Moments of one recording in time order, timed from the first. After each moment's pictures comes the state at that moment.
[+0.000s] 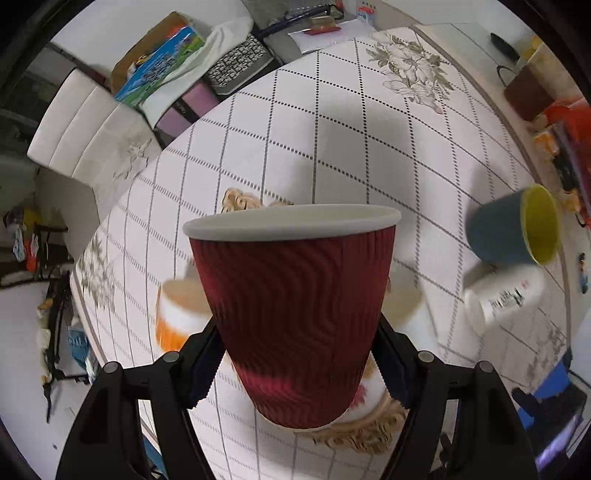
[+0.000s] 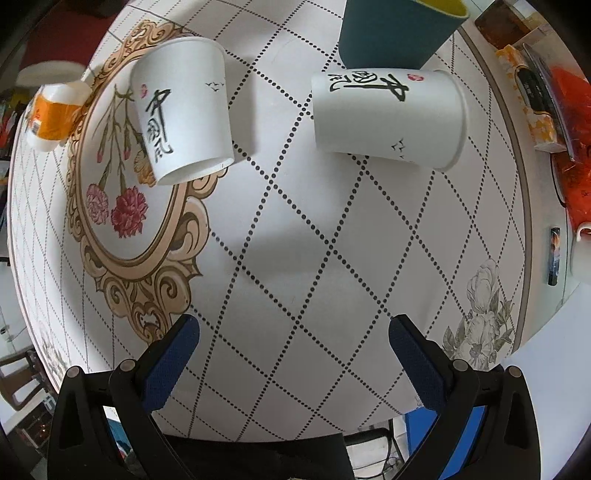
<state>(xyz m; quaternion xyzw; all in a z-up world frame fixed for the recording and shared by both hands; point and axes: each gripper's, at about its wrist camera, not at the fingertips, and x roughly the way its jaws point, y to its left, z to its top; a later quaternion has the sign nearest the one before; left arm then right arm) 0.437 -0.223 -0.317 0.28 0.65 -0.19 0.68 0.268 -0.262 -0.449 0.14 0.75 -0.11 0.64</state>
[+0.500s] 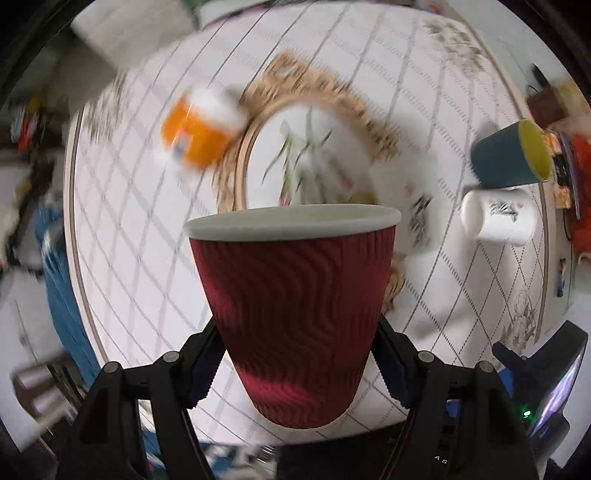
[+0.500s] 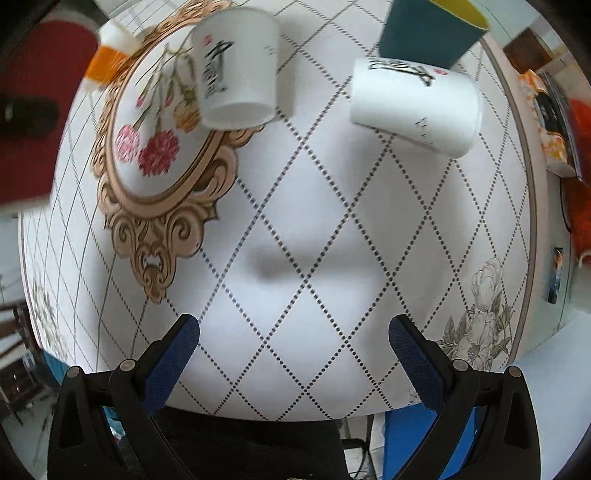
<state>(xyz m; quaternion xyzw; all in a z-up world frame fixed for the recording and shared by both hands) 0.334 -0.129 -0.325 0.13 0.74 -0.09 0.65 0.215 -0.234 -0.433 0.08 0.75 -0.04 0.66</state>
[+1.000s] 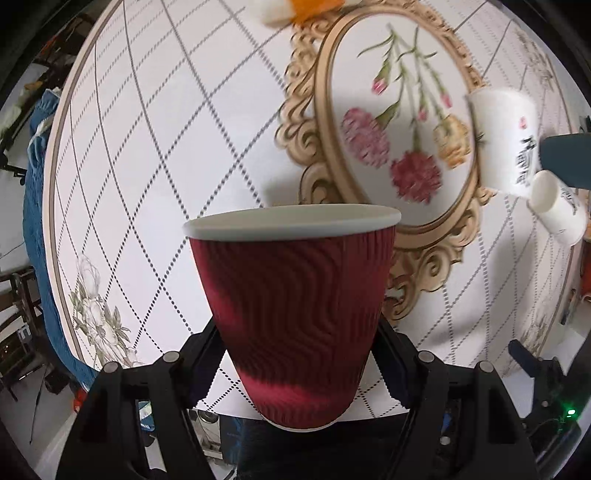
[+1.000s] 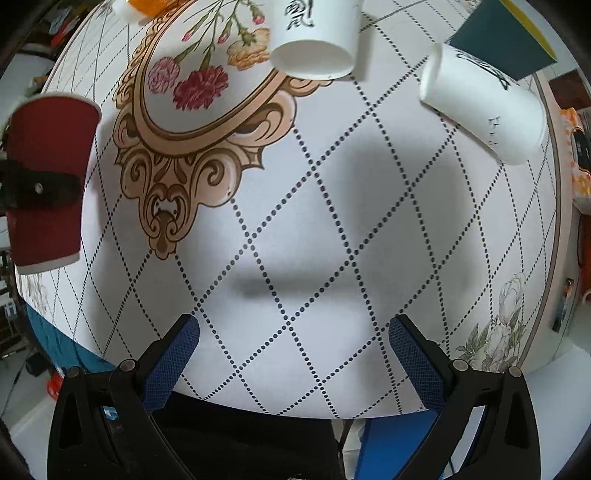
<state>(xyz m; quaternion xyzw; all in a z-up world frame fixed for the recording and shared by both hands) 0.280 -0.061 -0.394 0.03 0.79 -0.02 0.61 0.183 -0.184 -0.453 0.02 0.77 0.01 0.64</state>
